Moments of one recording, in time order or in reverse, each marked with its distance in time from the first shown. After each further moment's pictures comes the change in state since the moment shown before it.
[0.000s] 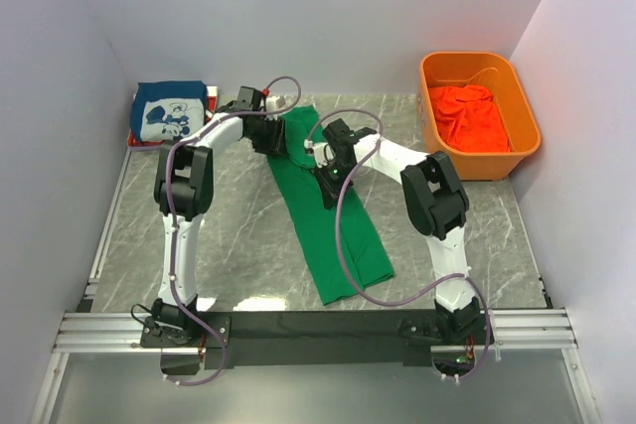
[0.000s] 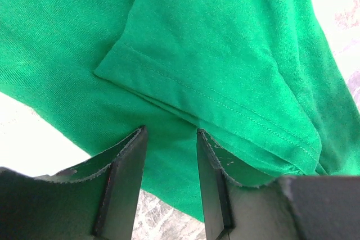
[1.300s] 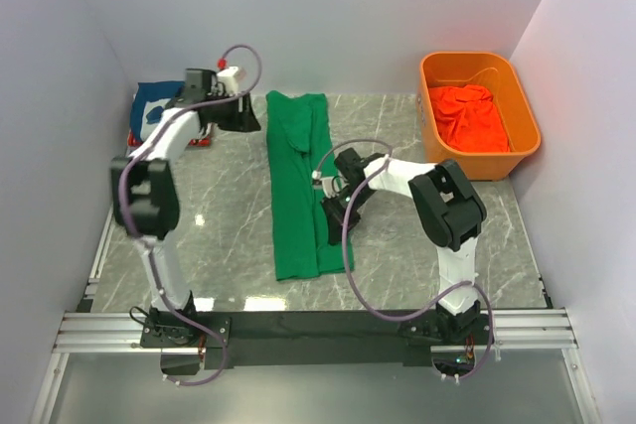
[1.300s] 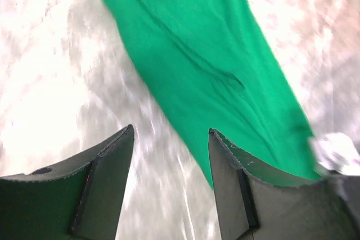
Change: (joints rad) left arm 0.150 -0.255 -0.119 0.098 0.114 0.084; right arm -0.005 -0.147 -0.361 0.056 -0.295 -0.024
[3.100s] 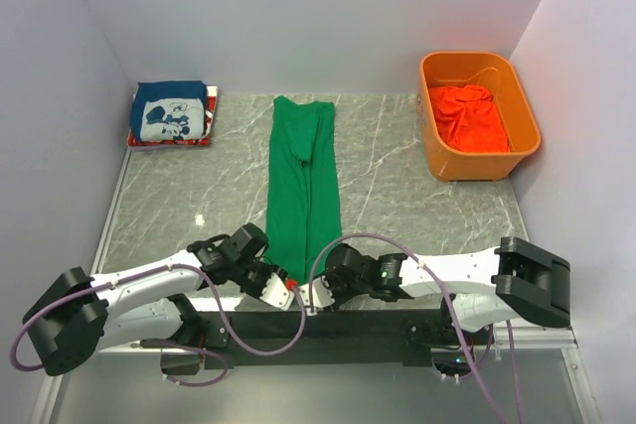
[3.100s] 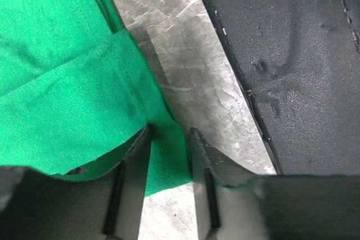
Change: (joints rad) left arm -0.759 -0.983 -1.317 0.037 0.000 1.113; right arm 0.692 -0.694 -0.753 0.616 0.587 -0.698
